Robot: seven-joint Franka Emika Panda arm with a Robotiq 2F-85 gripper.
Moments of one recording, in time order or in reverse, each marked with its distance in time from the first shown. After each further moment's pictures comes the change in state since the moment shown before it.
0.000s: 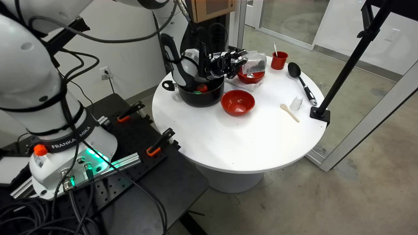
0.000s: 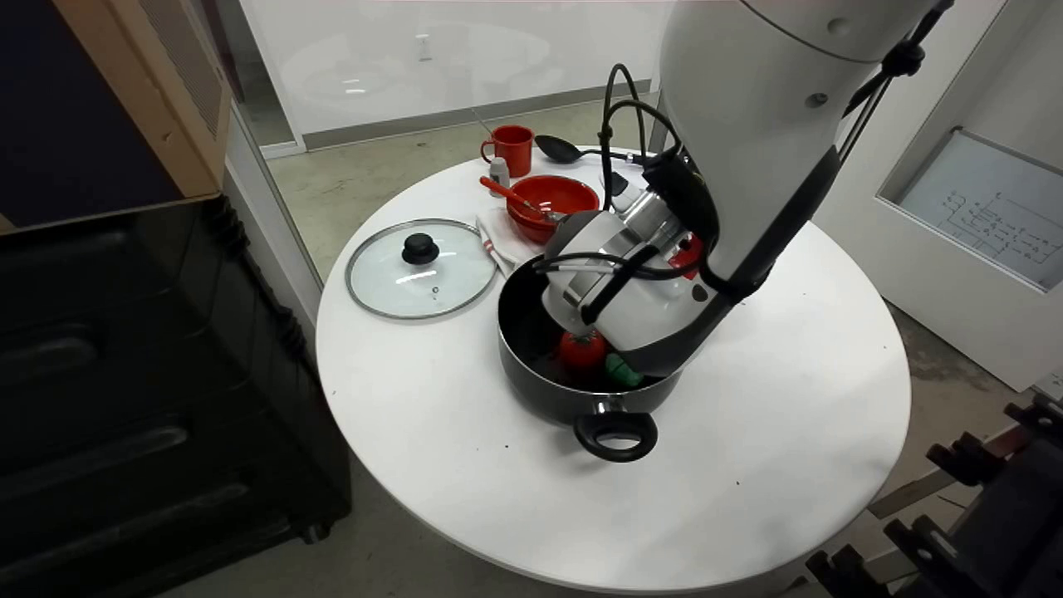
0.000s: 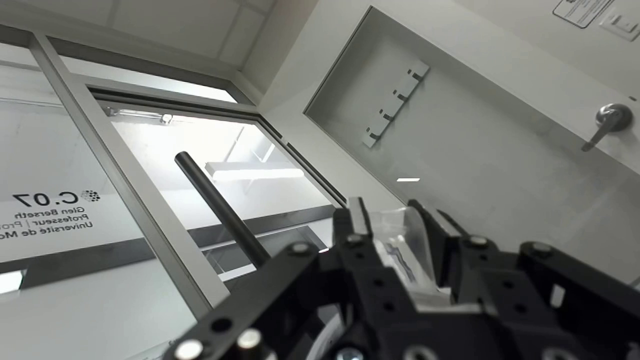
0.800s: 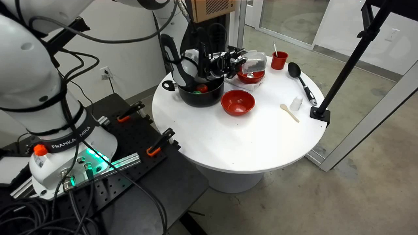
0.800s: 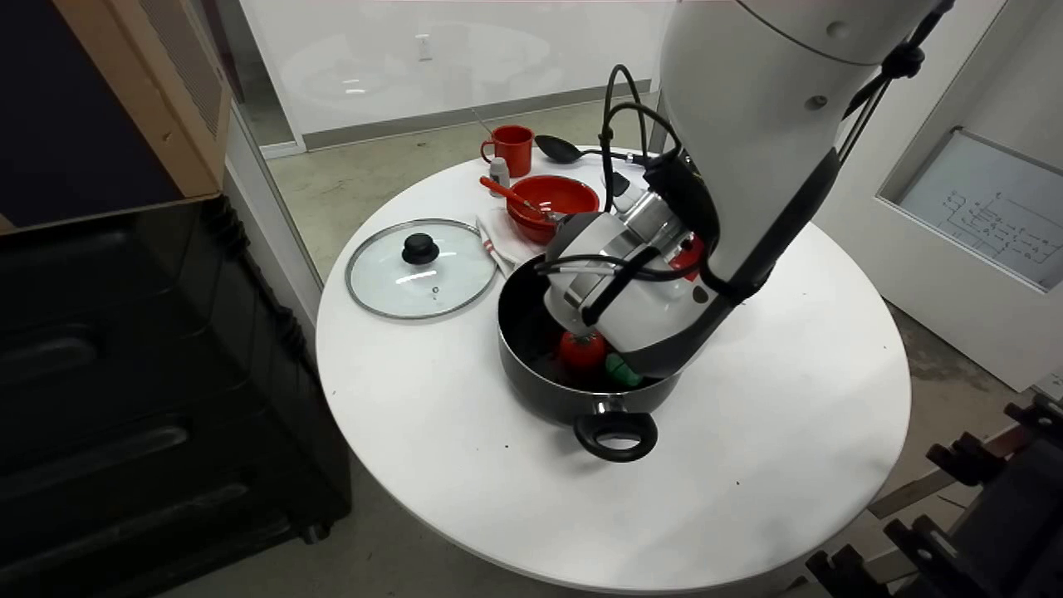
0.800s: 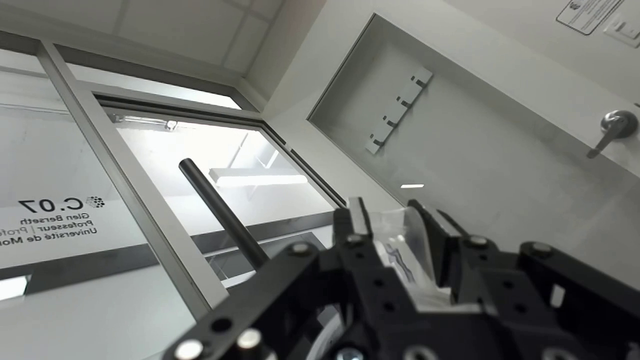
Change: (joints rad) arm -0.001 0.003 0.000 0.000 0.000 -0.020 0.005
